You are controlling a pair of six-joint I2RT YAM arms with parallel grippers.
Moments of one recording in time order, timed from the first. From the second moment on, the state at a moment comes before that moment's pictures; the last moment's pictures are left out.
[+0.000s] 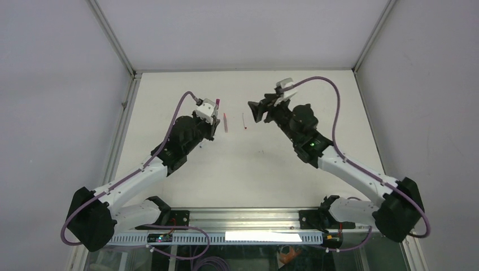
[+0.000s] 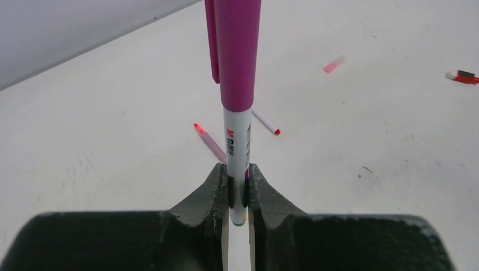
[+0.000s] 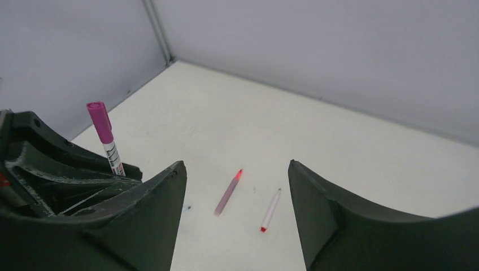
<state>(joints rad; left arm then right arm) -0.64 1.08 0.65 0.24 -0.12 0.05 0.75 1.24 0.88 0.34 0.10 0.12</state>
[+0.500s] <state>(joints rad) -0.57 1.48 1.11 -0.37 0.02 -0.17 0.73 0.87 0.61 0.33 0.21 0.10</state>
